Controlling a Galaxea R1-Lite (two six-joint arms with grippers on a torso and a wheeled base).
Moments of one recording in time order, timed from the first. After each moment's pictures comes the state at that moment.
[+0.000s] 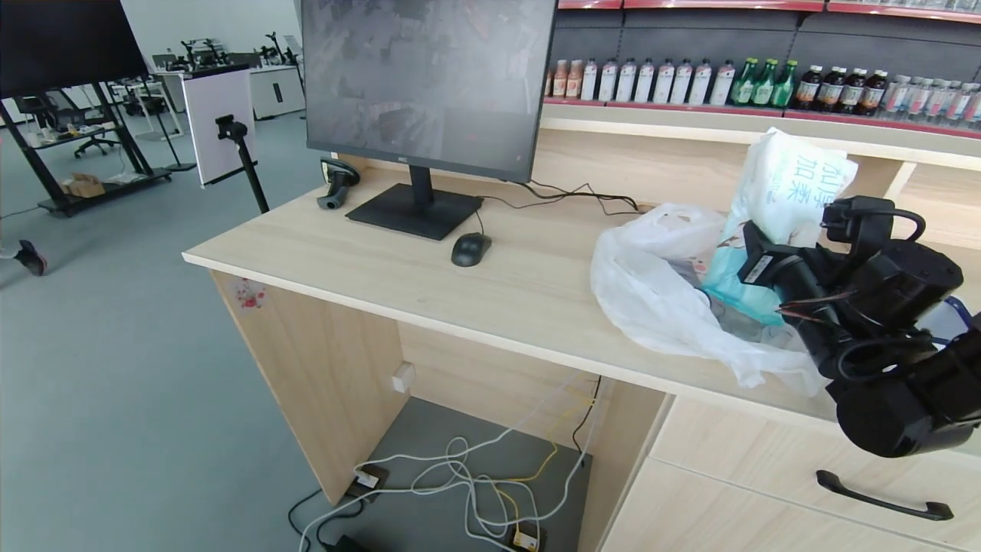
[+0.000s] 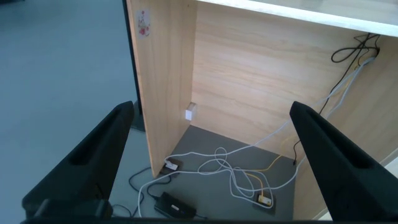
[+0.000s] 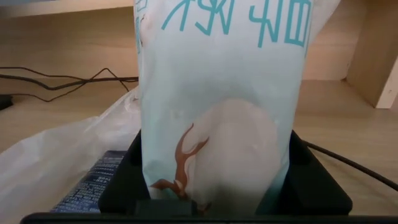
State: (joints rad) left arm 0.00 0.00 0.00 0.00 0.00 0.01; right arm 0.11 1.99 -0.74 -1.54 -0.24 0.00
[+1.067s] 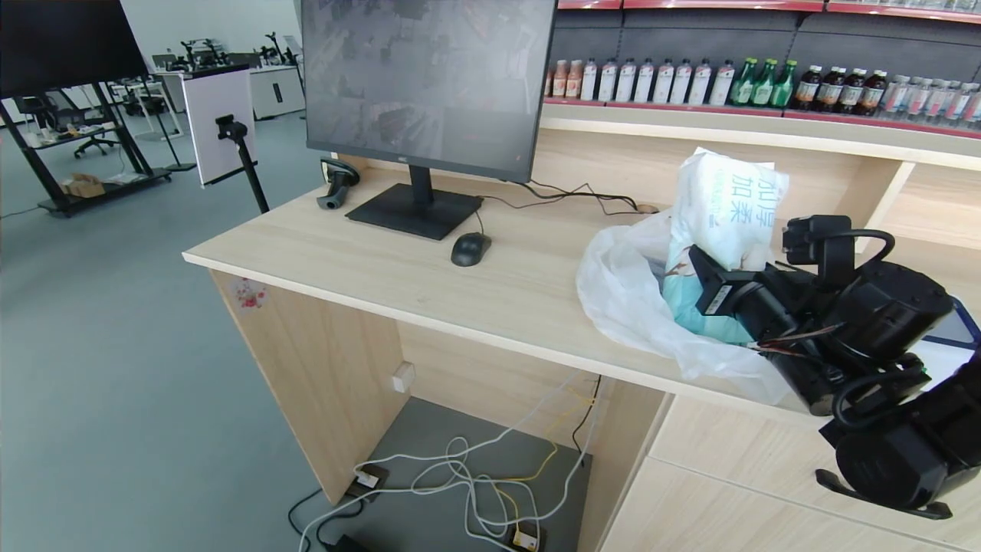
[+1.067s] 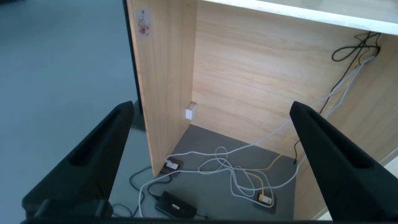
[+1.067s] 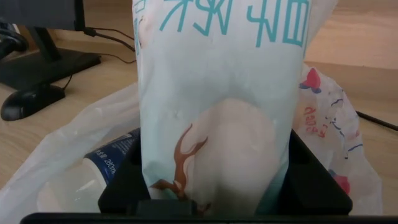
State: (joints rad) left arm 0.00 0.00 0.00 0.00 0.00 0.01; right arm 0.27 1.92 -0.60 -1.55 -0.19 -0.01
